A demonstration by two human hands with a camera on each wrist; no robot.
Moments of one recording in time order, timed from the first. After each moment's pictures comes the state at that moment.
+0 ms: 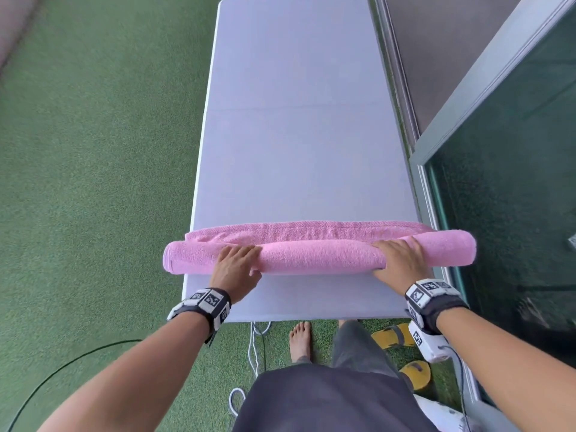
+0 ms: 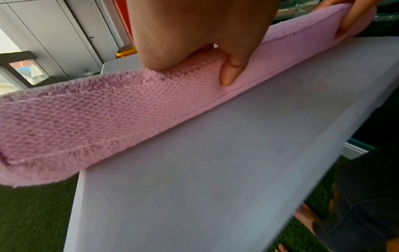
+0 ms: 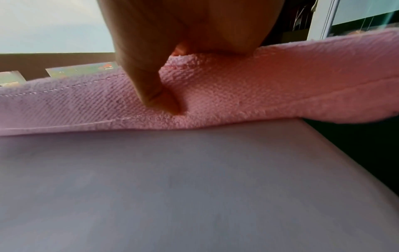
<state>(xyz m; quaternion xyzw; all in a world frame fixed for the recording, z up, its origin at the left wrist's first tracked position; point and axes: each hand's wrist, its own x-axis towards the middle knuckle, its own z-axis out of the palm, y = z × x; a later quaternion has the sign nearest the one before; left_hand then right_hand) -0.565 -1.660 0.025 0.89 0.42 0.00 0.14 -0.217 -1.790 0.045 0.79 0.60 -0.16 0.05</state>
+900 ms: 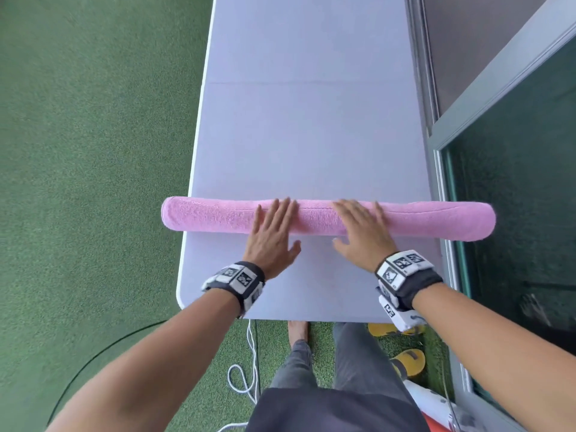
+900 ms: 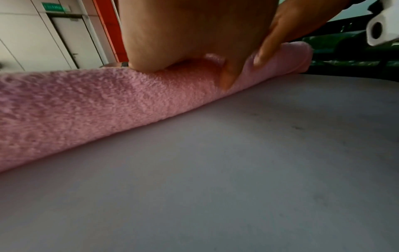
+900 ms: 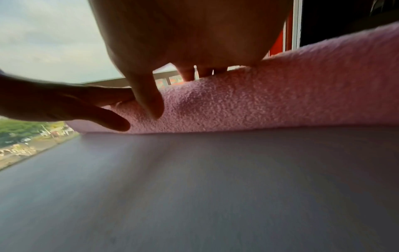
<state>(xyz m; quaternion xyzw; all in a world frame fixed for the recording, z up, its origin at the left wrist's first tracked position) -0.479 -1.635 0.027 0.89 0.43 -0.01 0.15 -0.257 -1.702 0.037 0.72 0.68 -0.15 -0.03</state>
